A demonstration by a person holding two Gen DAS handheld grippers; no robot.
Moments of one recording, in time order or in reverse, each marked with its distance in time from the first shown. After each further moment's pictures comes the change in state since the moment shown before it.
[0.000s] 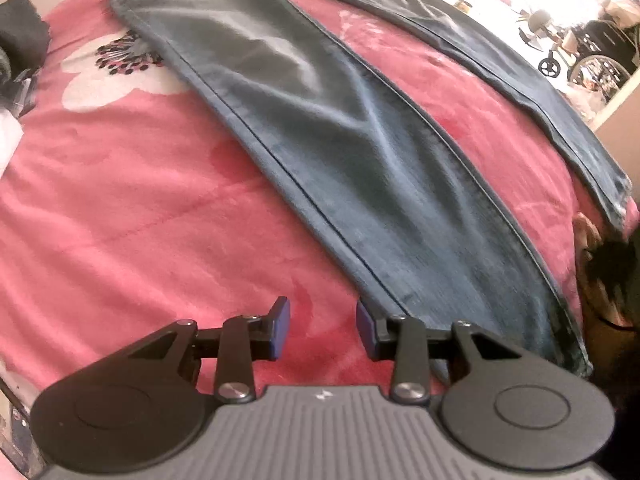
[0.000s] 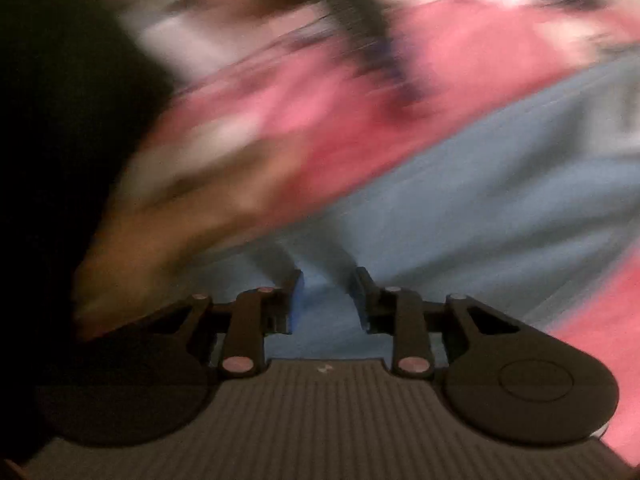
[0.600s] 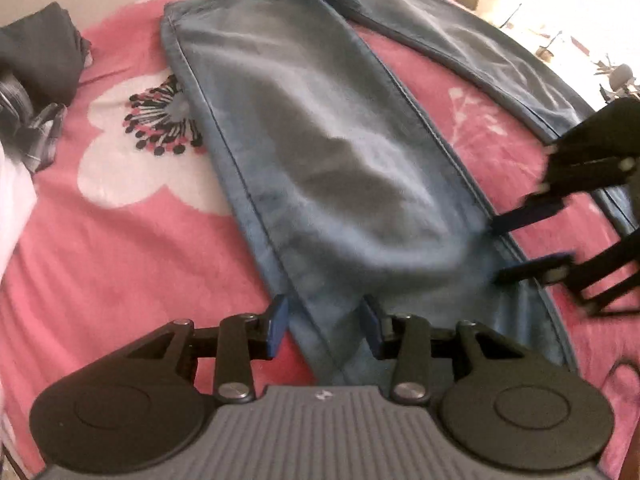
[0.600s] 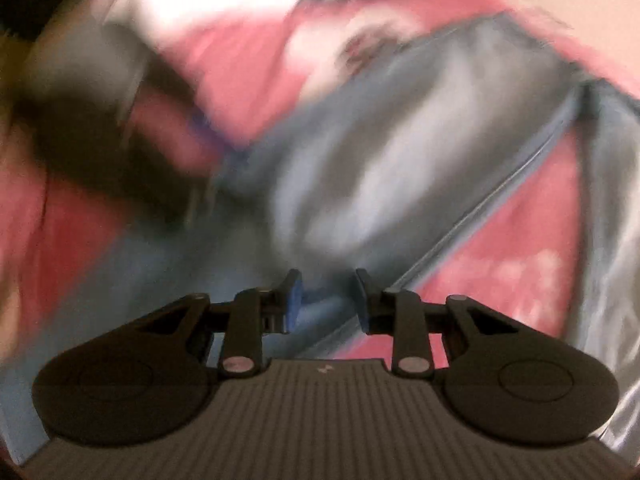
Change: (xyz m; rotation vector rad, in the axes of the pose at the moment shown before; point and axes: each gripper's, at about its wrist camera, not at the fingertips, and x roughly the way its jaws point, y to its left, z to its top) left arm 0.054 0.021 0.104 -0.147 -0.072 0.160; right arm -0.098 -0.190 0.057 0.052 -0.006 -0.559
